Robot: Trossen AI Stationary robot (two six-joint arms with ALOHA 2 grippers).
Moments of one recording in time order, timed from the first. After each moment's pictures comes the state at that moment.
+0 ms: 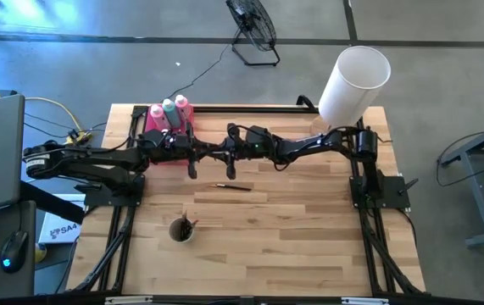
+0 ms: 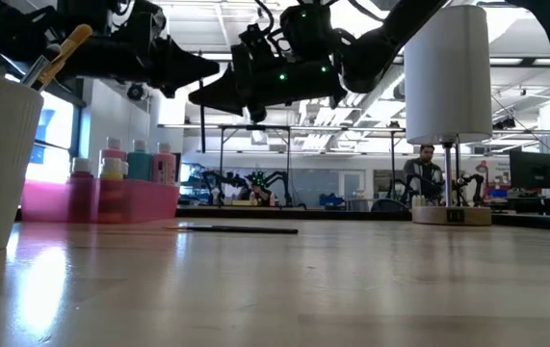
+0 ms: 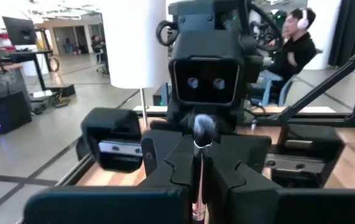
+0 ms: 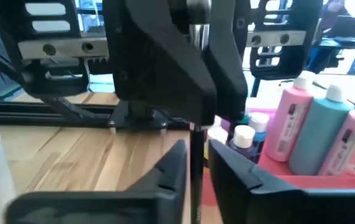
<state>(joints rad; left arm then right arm) 0.31 1.06 0.36 0.80 0.16 0.06 -0.20 2.01 1.24 0.67 -0.19 -0.05</state>
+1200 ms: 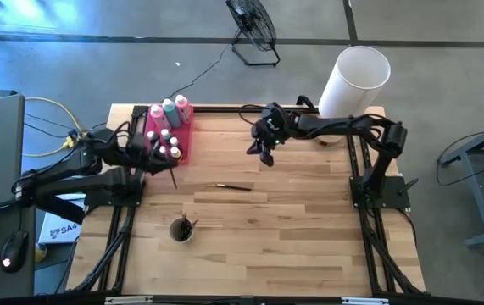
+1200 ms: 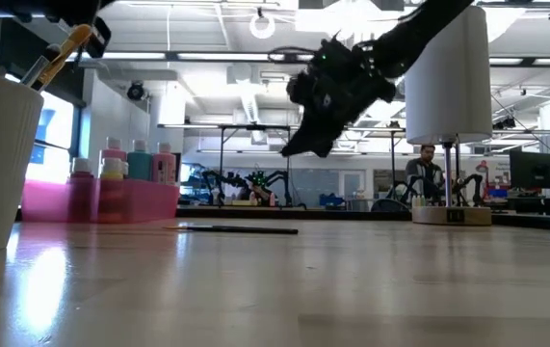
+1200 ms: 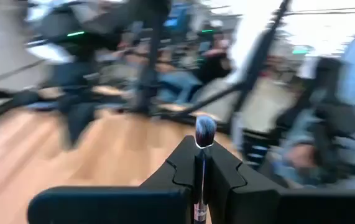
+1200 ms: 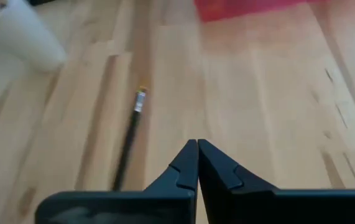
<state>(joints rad) 0.29 0.30 0.49 -0.16 0.39 -0.29 -0.44 1.78 1.13 -0.11 -0.53 -0.13</state>
